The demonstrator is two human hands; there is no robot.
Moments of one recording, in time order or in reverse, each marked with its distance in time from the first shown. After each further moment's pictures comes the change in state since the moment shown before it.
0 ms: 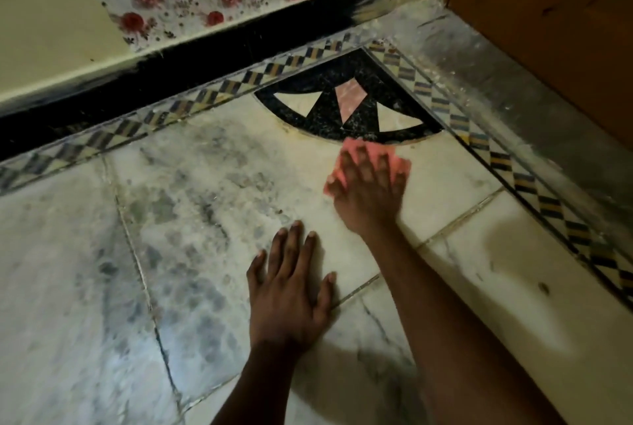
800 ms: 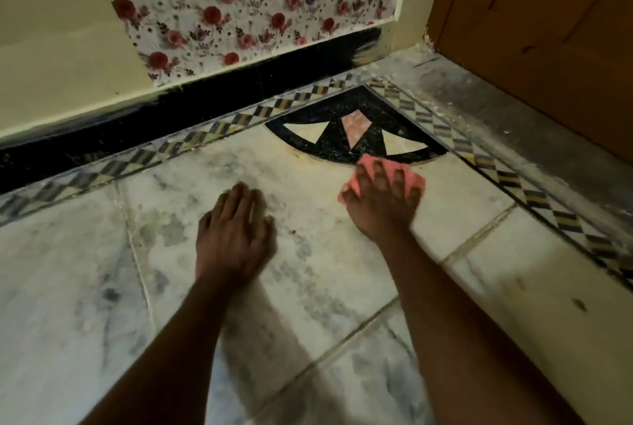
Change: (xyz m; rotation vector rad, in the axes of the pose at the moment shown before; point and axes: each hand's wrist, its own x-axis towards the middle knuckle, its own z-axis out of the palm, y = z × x) left_hand 0.107 -0.110 -0.039 0.011 0.113 -0.081; right_hand 0.020 -0.005 0.001 0.037 -0.027 0.092
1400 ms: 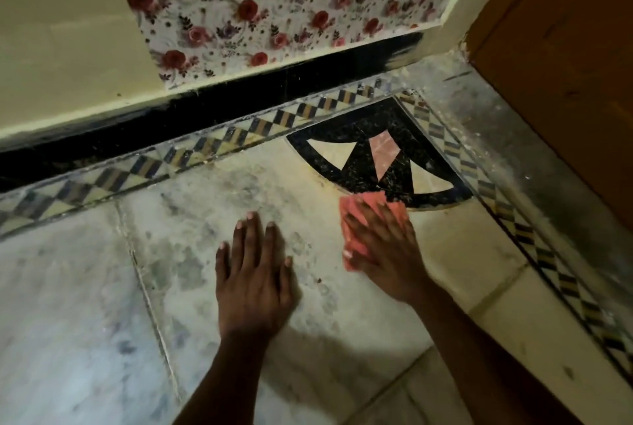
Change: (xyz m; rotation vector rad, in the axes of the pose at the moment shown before) left_hand 0.006 0.004 -0.004 -0.046 -0.002 -0.080; right_hand 0.014 0.000 -0.003 -0.181 -0.042 -0.559
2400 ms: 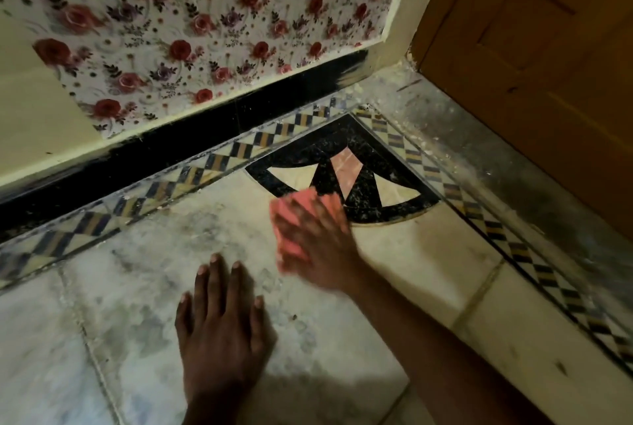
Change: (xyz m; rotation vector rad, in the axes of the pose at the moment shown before) left_hand 0.002 0.000 0.001 0.004 0.017 0.006; right_hand 0.072 -0.040 -0.018 0.060 0.012 -0.003
